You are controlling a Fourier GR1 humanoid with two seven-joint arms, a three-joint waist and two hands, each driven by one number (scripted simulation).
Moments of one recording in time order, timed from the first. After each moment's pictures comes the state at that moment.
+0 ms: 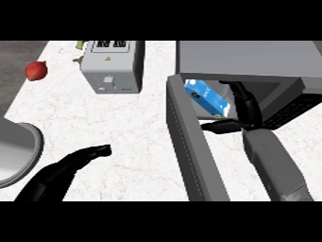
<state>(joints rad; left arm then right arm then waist) 0.23 0.07 -0.17 -2.05 0.06 -0.34 -0.01 -0.58 -0.14 0.01 -0.67 -0.04 -0.01 -0.96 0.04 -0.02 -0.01</state>
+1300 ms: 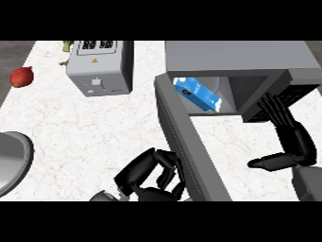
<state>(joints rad) -0.13 0.00 -0.53 -1.44 -0.15 -0.20 -0.09 -0.22 -0.33 -0.01 -1.02 -0.15 0.30 -0.71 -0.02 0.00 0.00</state>
